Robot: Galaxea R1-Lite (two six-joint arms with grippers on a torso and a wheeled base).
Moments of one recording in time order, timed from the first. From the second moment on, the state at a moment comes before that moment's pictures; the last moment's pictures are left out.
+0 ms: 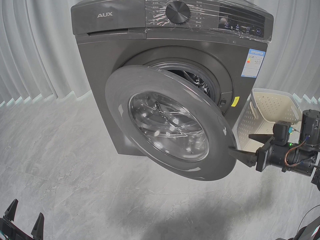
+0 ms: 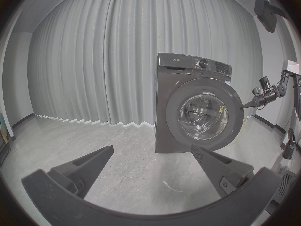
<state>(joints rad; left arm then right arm) 0.00 0.01 -0.02 0.00 -0.01 -0.01 0.43 1.42 -0.49 -0.64 0.16 0.02</state>
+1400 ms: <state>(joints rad) 0.00 0.02 -0.02 0.00 -0.01 -0.01 0.54 1.61 -0.48 -1.11 0.11 0.11</state>
